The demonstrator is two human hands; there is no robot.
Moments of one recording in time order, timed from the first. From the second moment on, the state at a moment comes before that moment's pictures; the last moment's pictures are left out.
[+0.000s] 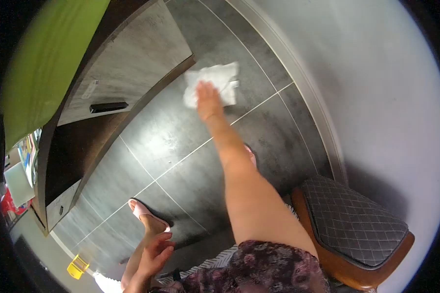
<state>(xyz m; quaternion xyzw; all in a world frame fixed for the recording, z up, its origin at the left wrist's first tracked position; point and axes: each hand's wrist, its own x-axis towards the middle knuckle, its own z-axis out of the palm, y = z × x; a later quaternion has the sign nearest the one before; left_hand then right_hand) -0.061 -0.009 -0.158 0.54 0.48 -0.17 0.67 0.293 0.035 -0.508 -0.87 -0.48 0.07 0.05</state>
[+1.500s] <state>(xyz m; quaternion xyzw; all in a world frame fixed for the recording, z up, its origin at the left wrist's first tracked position) -0.172 0.071 -0.096 0.51 0.51 0.05 0.69 -0.099 0.140 -0.467 -0.56 -0.78 0.27 0.05</state>
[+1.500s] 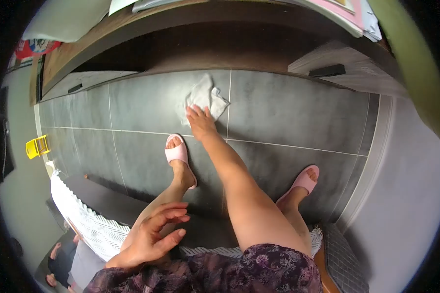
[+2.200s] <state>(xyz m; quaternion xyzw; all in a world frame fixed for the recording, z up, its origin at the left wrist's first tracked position) -0.198 0.073 -0.087 0.52 0.48 0.06 0.71 -0.050 0.118 -0.460 -0.73 -0.63 0.27 0.05</state>
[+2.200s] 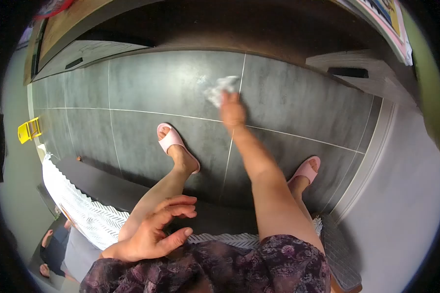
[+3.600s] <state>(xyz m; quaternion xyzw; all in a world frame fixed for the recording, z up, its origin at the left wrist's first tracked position) -0.150 0.054 -0.095 0.56 0.45 0.00 0.69 0.192 0.052 -0.507 -0.93 -0.24 0.14 0.23</state>
